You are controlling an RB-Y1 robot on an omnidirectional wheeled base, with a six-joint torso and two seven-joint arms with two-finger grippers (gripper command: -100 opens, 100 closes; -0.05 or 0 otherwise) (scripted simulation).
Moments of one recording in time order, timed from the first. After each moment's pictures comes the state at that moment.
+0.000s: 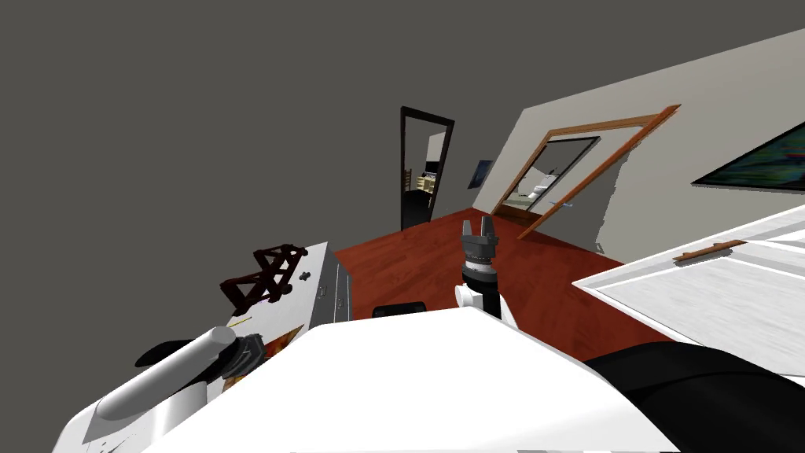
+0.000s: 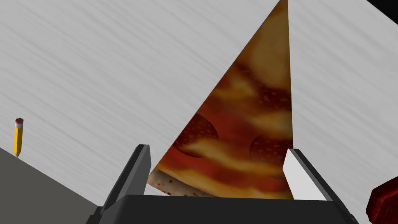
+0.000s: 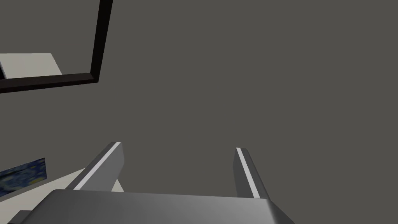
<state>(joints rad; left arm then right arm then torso) 0.24 0.29 0.90 -1.56 0.30 1.41 0.00 0.52 0.03 -0.05 -2.27 0.12 -0.65 -0.13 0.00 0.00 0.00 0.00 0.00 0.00</state>
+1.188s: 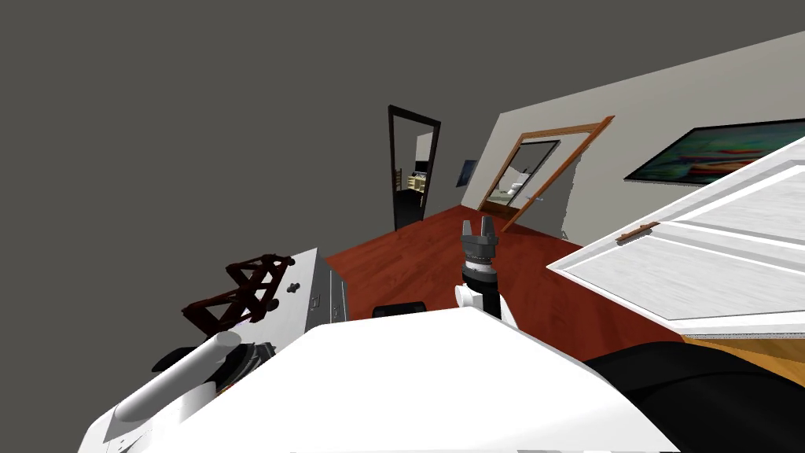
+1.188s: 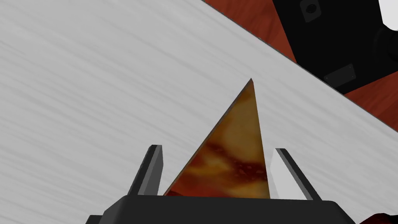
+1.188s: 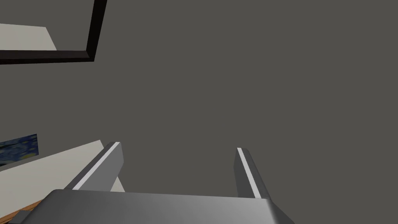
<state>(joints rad) 0.21 0.27 0.93 -1.43 0.32 1.51 0.00 0.52 0.03 -0.05 -2.27 0.12 -0.65 -0.13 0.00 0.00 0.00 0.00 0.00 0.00</state>
